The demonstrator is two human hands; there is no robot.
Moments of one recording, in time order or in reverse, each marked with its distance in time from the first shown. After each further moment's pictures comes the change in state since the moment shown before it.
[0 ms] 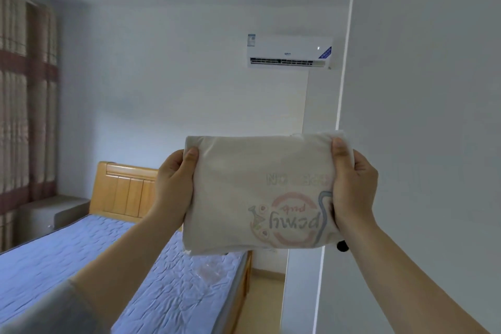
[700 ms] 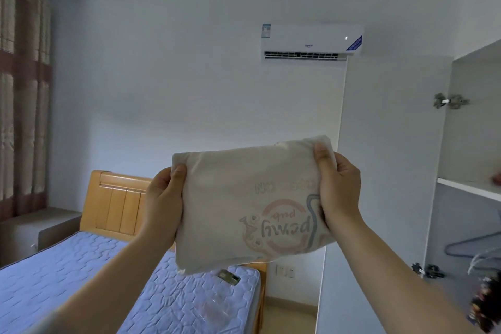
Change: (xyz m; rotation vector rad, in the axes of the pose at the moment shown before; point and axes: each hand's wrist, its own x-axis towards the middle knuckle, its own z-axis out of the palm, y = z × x) left_hand 0.214 -0.191 -0.006 0.028 0.097 -0.048; right_hand 0.105 0.214 0.193 -0.062 -0.118 0.013
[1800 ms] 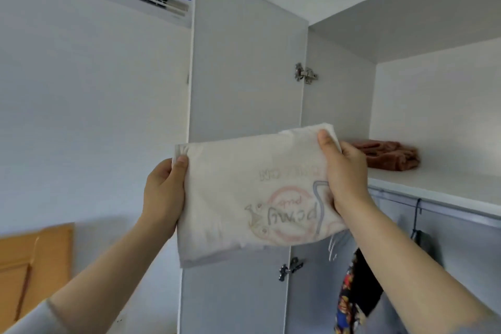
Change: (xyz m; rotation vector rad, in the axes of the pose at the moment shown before) left_hand 0.146 -0.262 0.495 -0.321 -0.677 -0.189; right_hand 0.278 0.251 -0.164 -0.494 0.488 -0.079
